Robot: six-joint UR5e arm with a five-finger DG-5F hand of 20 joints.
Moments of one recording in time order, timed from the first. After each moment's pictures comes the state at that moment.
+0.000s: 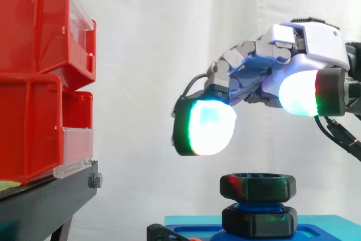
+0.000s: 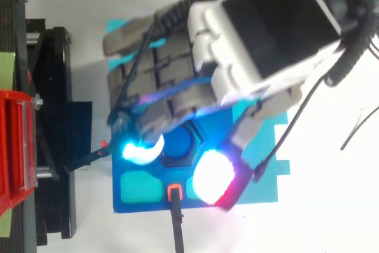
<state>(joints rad) -0.07 -2.28 -1.14 -2.70 -2.10 -1.21</state>
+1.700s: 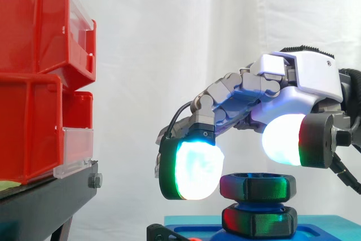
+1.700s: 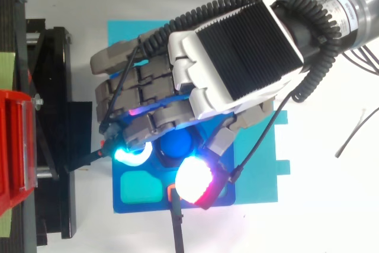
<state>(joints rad) -0.06 -2.34 -1.14 -2.63 -2.11 -1.23</state>
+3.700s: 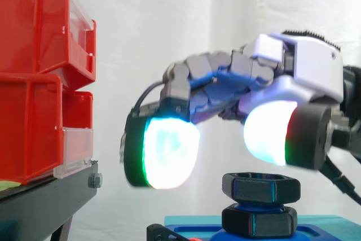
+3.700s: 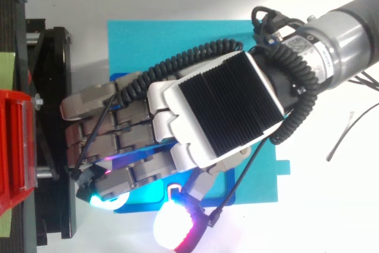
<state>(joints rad) 0.01 -2.38 -1.14 -2.49 -2.06 -1.28</state>
